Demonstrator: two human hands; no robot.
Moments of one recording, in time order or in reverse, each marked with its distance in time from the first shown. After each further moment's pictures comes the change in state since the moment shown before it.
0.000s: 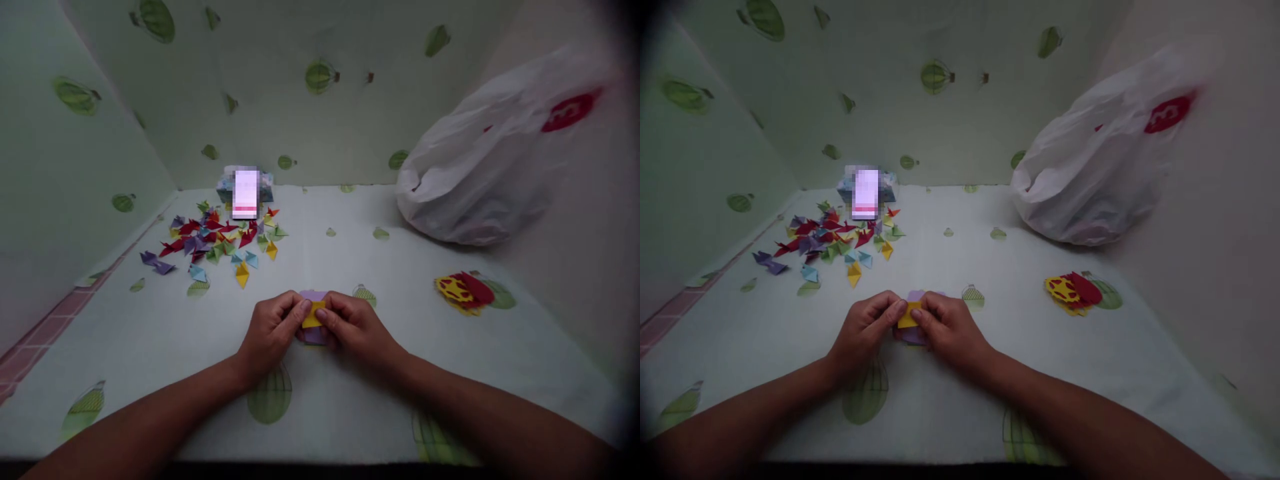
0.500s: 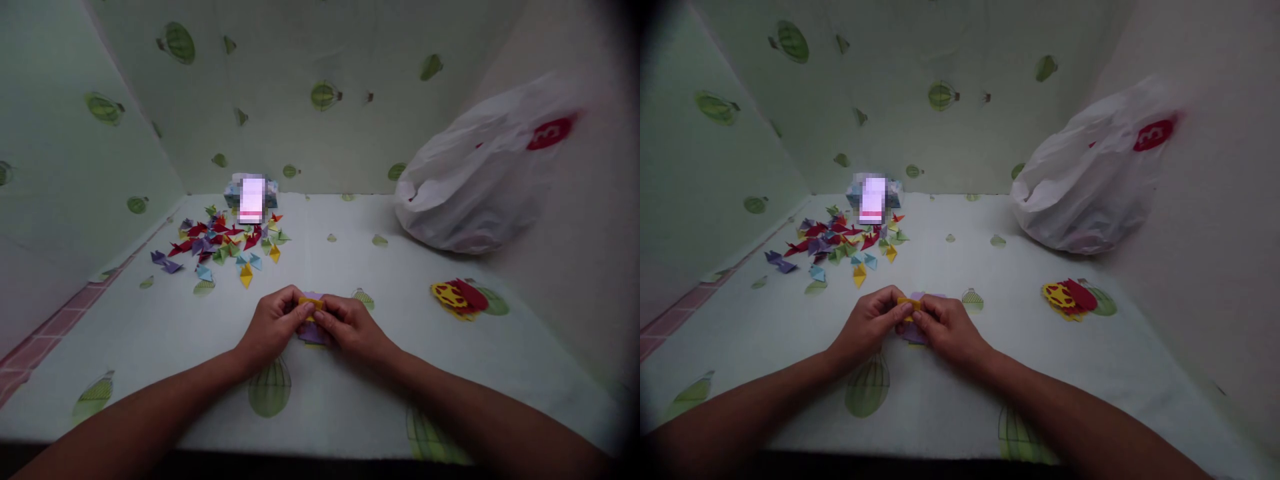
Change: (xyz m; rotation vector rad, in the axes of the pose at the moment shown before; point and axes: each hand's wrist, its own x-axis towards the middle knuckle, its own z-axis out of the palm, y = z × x) left_hand 0.004 0.003 -0.002 -0.107 -0.010 -0.028; right_hand 0.001 -0.004 -0.001 -0.053 -0.062 -0.085
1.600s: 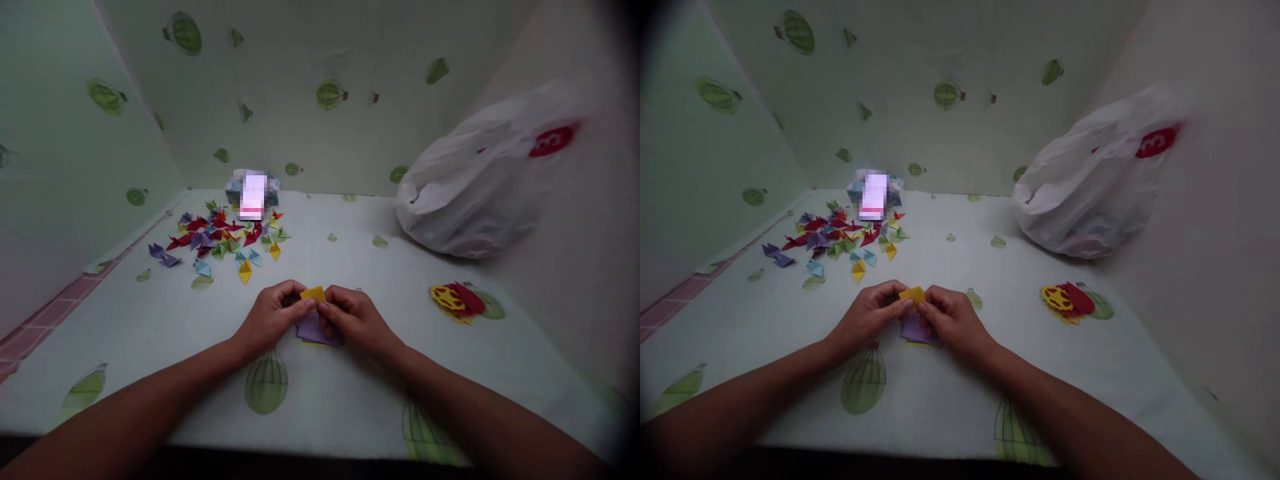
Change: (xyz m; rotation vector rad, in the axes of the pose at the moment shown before) left_hand 0.006 -0.002 -0.006 0.067 -0.037 0.008; right_hand 0.001 0.006 -0.008 0.073 0.038 0.067
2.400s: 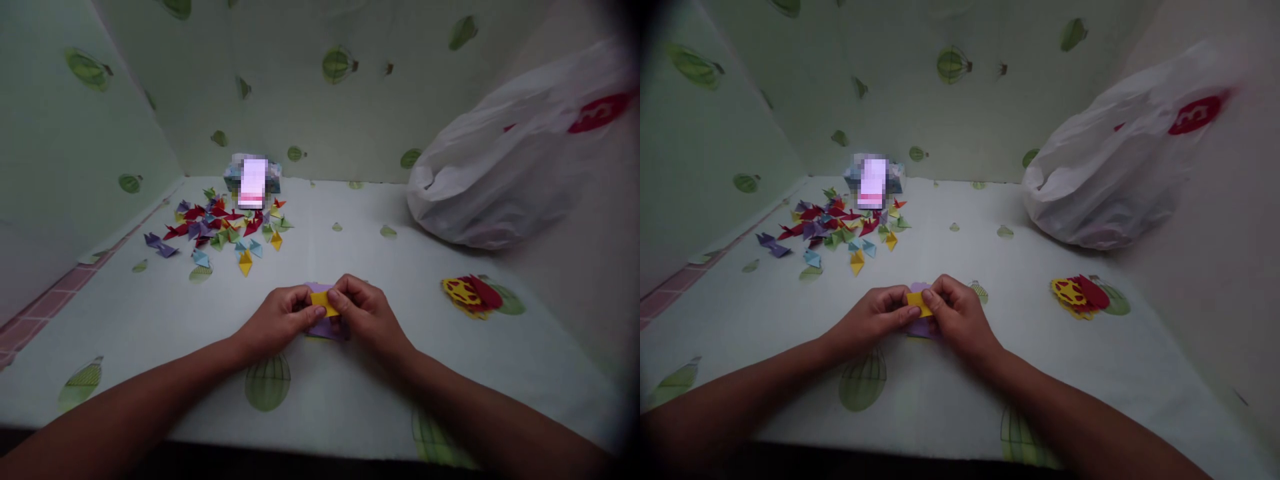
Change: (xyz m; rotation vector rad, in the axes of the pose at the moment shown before) left_hand -0.002 0.000 0.007 -0.063 -0.174 -0.103; right_hand -0.004 0.000 0.006 0.085 0.158 0.063
